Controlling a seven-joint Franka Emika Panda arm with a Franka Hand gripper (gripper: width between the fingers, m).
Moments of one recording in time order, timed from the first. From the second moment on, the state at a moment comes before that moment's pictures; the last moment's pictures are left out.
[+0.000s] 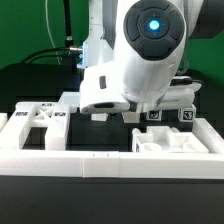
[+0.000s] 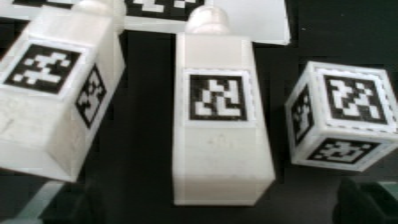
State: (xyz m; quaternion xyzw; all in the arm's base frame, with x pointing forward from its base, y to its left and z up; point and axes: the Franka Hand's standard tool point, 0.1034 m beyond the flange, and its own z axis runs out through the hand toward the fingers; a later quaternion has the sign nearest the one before) arm 0.480 0.029 0.016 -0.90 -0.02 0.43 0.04
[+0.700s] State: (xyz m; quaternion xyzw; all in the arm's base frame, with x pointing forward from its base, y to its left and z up) arm 0.462 0.031 0.005 -0.90 -0.01 0.44 0.03
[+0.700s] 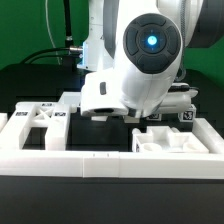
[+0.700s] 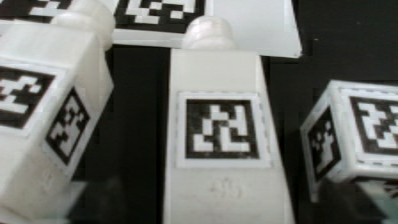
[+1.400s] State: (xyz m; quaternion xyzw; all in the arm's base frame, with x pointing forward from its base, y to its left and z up) arm 0.483 0.035 0.034 -0.90 -0.03 0.44 0.05
